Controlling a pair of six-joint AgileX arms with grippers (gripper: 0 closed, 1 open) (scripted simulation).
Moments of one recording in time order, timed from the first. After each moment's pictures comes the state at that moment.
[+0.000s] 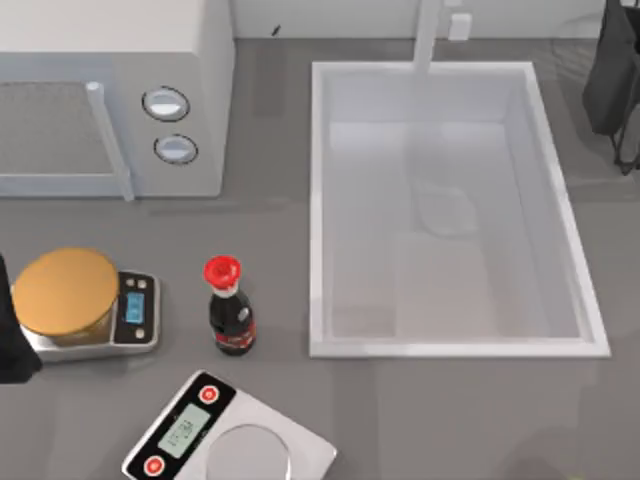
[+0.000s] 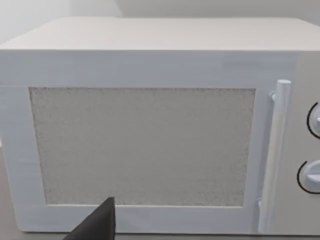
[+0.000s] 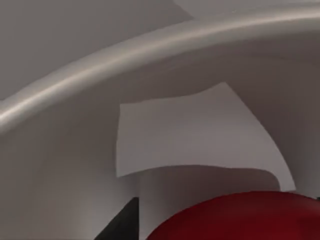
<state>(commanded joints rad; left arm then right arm) 0.00 0.00 0.00 0.00 0.00 0.00 -0.35 1.62 0.78 -0.64 -0.01 -0.31</state>
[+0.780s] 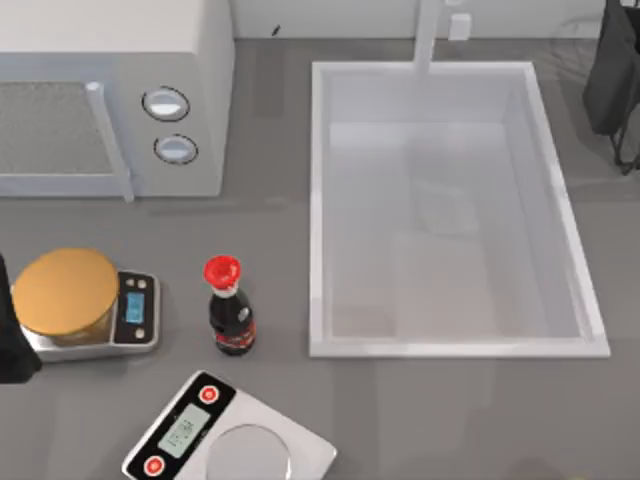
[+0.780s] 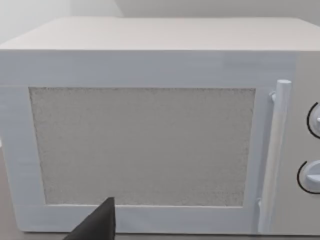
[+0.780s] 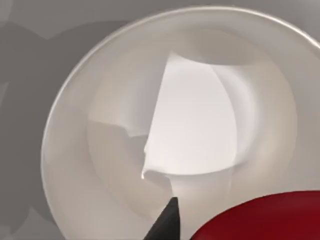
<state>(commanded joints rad) 0.00 0.00 0.00 0.00 0.00 0.00 -0.36 1.46 1.06 -1.07 -0.01 -0.32</state>
